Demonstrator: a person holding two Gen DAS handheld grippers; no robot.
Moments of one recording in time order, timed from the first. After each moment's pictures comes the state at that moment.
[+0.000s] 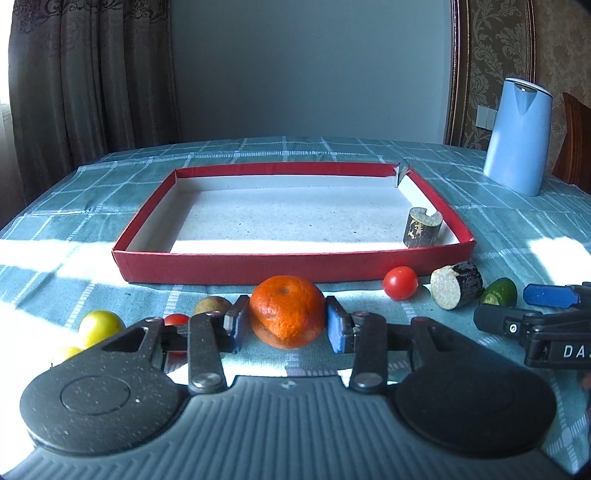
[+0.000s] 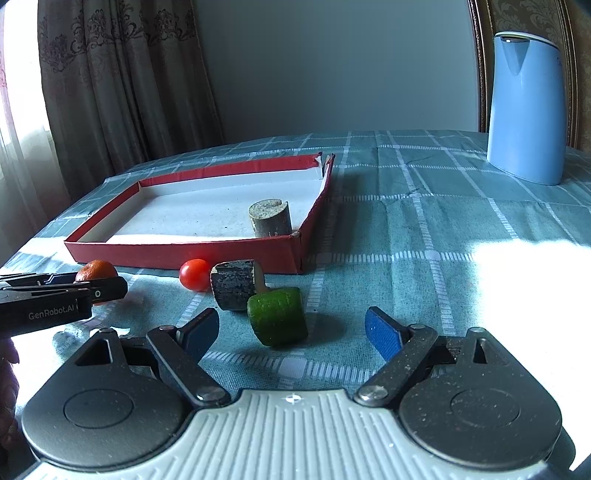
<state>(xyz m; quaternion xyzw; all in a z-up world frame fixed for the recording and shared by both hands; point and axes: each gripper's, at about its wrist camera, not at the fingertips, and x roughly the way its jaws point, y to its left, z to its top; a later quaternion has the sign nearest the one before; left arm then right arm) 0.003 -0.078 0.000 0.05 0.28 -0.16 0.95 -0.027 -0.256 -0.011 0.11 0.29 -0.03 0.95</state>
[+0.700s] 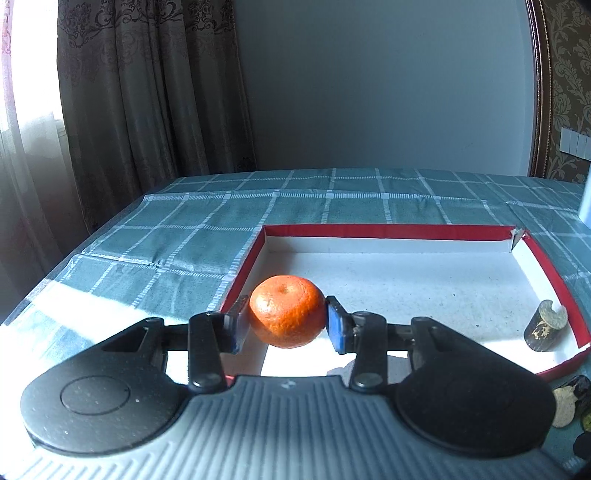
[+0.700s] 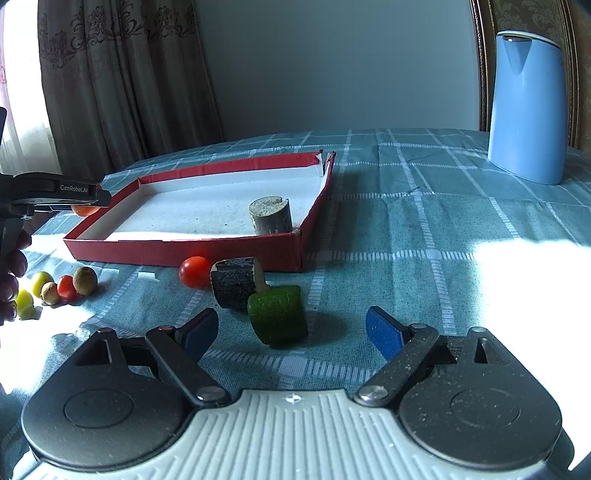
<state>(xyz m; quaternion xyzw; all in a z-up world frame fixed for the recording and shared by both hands) 0.099 -0.058 0.032 0.06 0.26 -0.04 0.96 -0.027 -0.255 -0.012 0.11 0.29 -0.03 0.95</state>
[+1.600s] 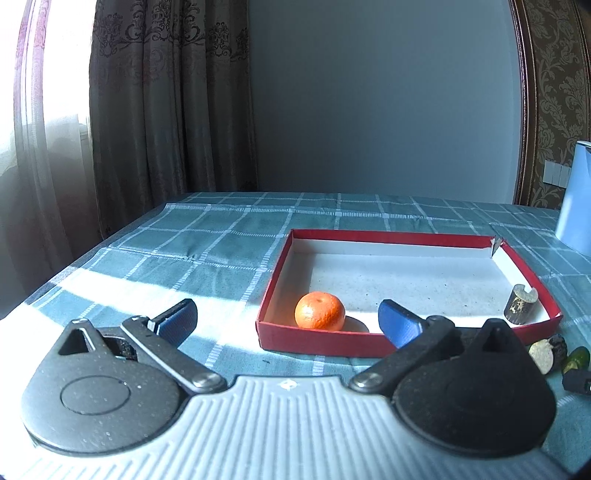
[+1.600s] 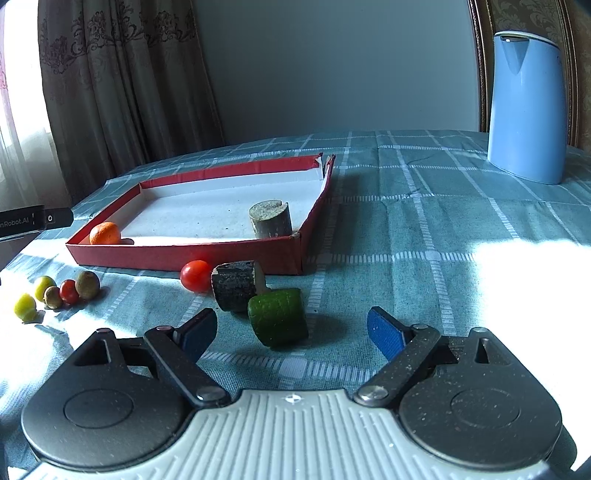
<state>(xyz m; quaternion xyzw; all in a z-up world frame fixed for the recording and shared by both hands) 0.022 -0.001 0.032 0.03 0.20 -0.05 0.98 -0.030 -0.257 -0.012 0.12 0.28 -0.03 0.95</state>
